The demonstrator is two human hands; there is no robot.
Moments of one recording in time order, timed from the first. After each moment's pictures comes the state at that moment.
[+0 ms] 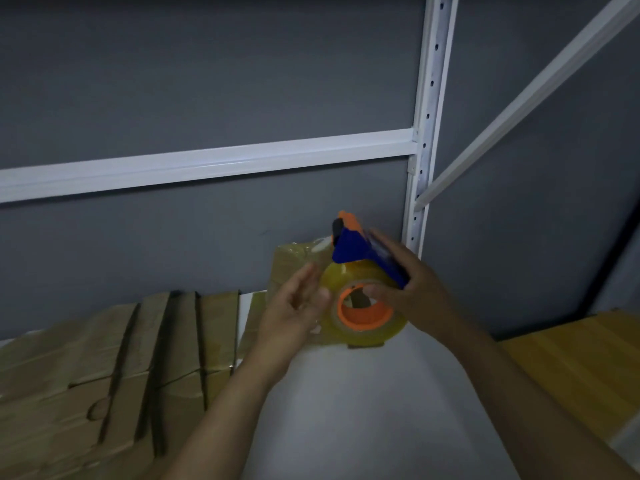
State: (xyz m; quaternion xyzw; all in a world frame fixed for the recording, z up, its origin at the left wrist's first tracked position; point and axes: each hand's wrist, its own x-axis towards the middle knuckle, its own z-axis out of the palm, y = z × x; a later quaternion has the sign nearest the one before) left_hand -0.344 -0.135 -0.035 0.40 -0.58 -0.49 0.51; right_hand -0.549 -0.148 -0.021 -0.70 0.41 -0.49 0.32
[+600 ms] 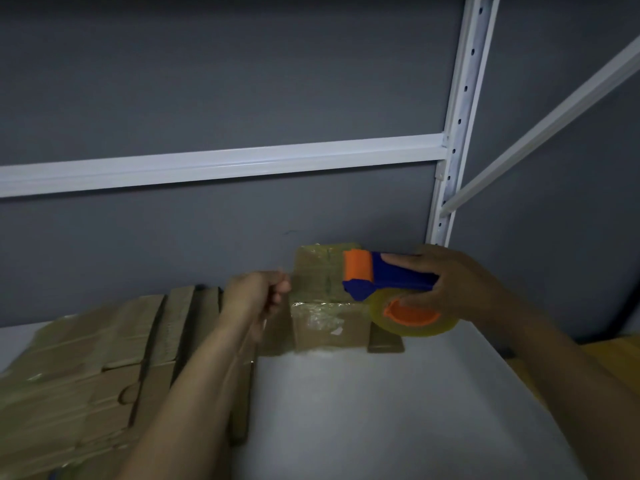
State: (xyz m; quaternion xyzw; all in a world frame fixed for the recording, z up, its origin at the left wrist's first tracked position) left_hand -0.282 -0.176 -0.012 0.55 -0.39 -0.50 0.54; right_hand -0.574 -0.172 -0.002 -0.83 0.49 -0.24 0.06
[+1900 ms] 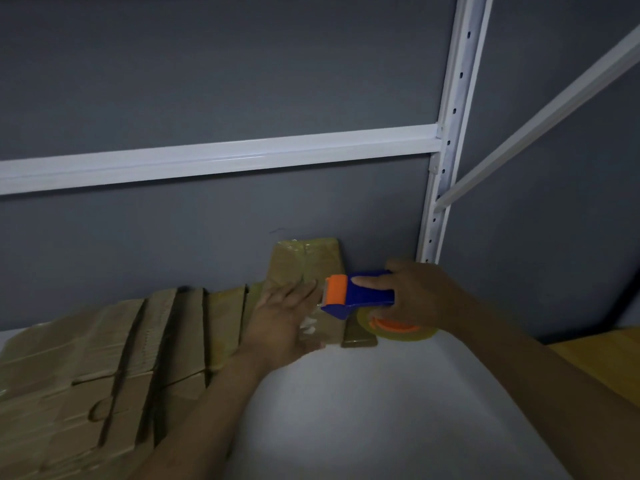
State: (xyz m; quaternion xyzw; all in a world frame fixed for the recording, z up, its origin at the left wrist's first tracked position) left_hand -0.296 -0.218 -0.097 0.49 -0.86 0.08 0.11; right_hand -0.557 -0.209 -0.030 -0.85 0.51 -0.06 -0.09
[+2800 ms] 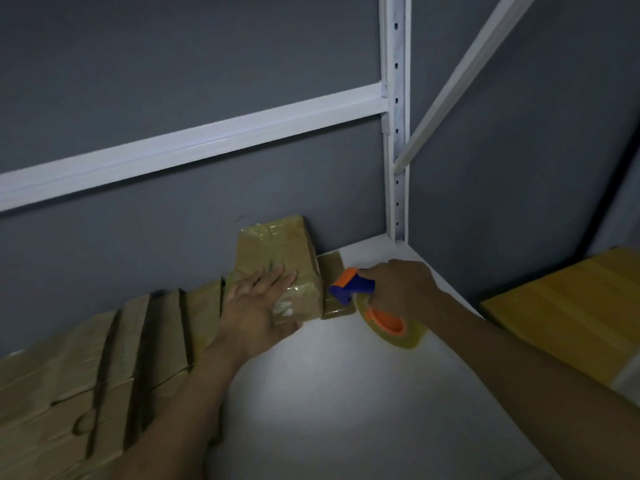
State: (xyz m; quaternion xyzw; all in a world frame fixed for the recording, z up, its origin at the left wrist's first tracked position) left_hand -0.299 -0.212 -0.100 0.54 -0.84 0.06 0.05; right_hand -0.572 -0.185 -0.087 -0.75 0.66 -0.08 0.01
